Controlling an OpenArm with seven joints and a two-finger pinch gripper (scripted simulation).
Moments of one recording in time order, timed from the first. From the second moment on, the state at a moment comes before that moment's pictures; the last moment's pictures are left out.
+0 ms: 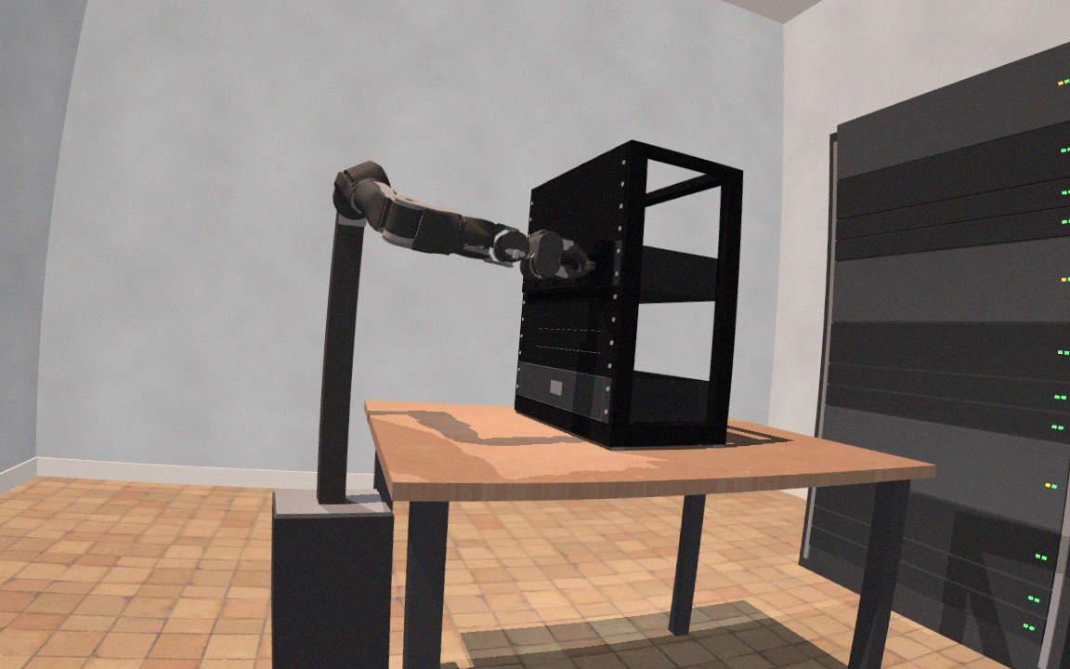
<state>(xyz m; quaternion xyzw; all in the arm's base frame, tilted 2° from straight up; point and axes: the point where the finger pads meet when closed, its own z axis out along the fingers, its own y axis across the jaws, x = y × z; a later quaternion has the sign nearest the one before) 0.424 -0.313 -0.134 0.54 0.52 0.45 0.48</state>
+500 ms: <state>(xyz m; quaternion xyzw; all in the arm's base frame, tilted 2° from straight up) 0.431 -0.312 -0.107 0.52 0.51 0.47 0.50</state>
